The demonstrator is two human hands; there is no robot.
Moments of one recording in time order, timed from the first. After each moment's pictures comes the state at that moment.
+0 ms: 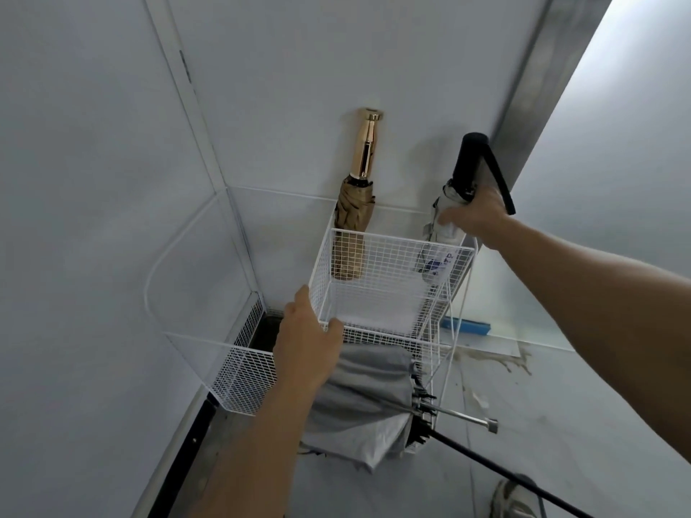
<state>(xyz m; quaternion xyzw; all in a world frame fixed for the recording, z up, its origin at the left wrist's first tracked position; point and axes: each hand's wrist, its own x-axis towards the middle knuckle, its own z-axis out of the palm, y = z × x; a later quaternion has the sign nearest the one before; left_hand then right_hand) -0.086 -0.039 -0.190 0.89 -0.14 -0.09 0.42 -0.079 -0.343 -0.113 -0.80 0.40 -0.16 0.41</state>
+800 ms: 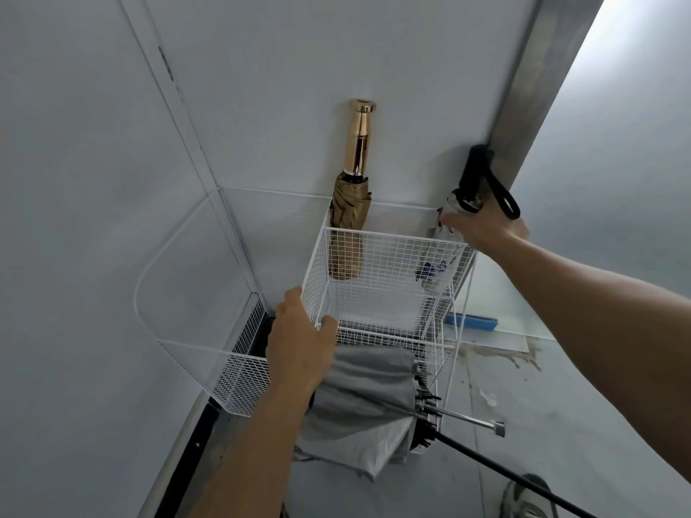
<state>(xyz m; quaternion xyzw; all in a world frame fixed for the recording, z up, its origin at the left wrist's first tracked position) -0.075 -0.046 -0.203 0.90 -0.13 -0.05 0.42 -0.099 -0.352 -0.146 -0.84 0.45 -0.15 0.25</state>
